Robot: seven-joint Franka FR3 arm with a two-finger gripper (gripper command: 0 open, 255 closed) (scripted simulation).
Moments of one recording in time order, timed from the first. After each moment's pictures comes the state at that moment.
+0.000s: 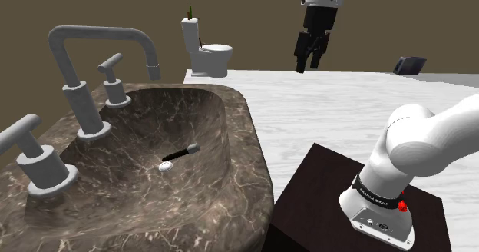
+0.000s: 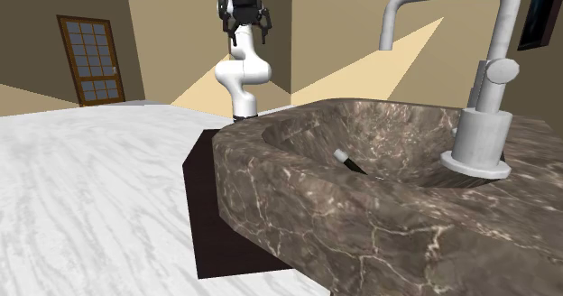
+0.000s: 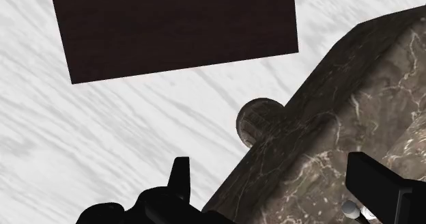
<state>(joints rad) 0.02 -0.75 0.00 -2.31 0.08 1.52 0.14</state>
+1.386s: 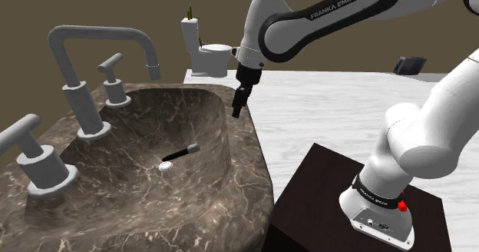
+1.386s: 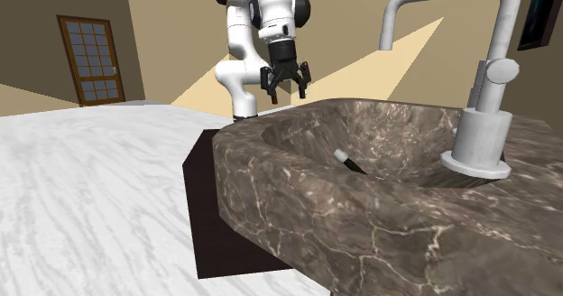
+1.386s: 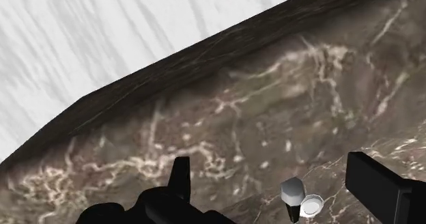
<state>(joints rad) 0.19 -0.29 0.05 -2.41 0.15 2.25 -0.20</state>
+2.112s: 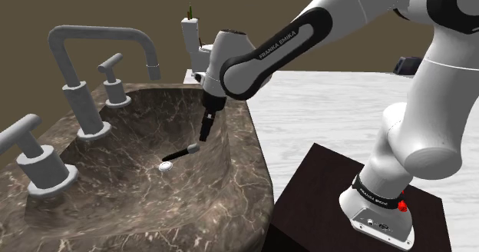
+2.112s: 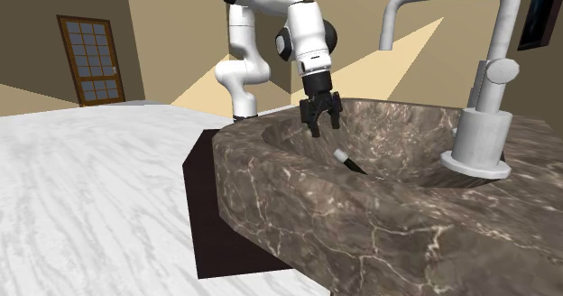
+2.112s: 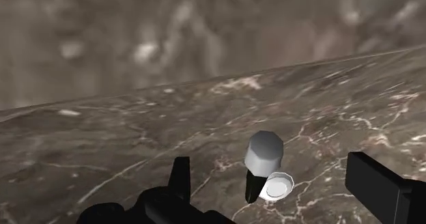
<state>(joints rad) 0.28 0.07 0.10 -2.26 0.19 2.56 -0.41</state>
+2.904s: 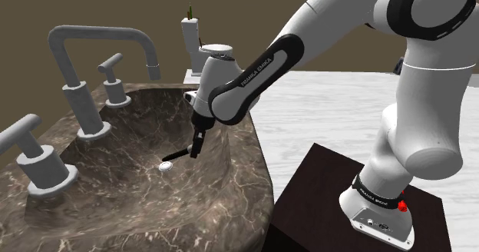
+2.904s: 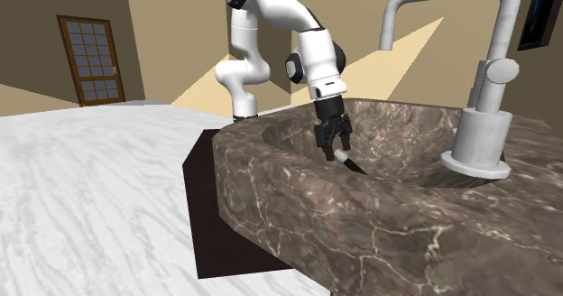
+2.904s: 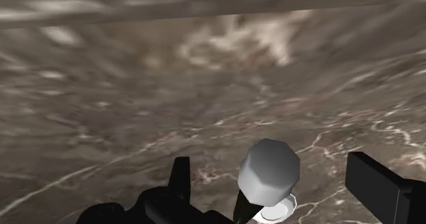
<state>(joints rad) 0.30 0.25 0.13 -2.21 0.20 2.72 -0.47</state>
